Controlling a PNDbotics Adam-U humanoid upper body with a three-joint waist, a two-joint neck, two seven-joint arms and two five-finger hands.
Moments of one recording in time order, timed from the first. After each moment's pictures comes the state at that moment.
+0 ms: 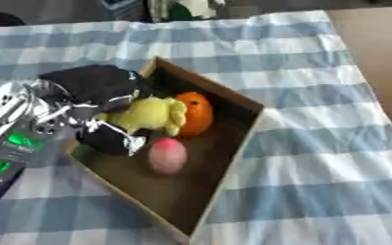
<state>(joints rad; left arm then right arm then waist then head) -0.82 0.64 -0.53 -1.88 -0.83 0.20 -0.81 -0.78 -0.44 -0.07 -1.86 -0.01 0.08 0.25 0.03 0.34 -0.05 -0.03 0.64</state>
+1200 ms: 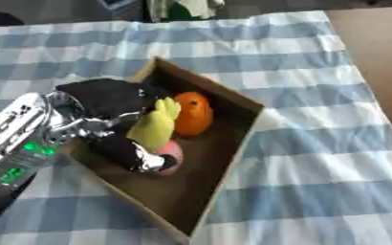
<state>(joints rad) -0.81 0.61 -0.54 -1.84 -0.85 0.10 -0.83 -0.77 -0.44 -0.07 -1.87 -0.01 0.09 0.24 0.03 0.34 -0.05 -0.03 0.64</state>
